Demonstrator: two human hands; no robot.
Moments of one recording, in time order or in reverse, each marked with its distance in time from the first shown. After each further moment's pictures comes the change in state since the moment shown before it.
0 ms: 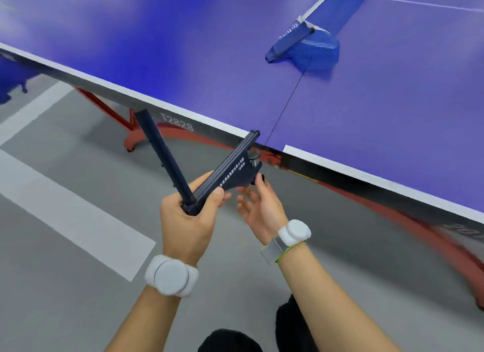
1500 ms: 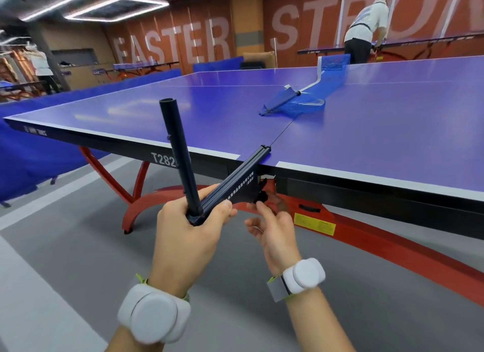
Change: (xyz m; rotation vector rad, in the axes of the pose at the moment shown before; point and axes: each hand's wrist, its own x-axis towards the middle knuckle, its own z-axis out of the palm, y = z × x) left_hand 0.017 -0.070 0.045 0.025 -0.006 0.296; right_hand 0.078 -0.006 -0.051 -0.177 -0.166 -0.612
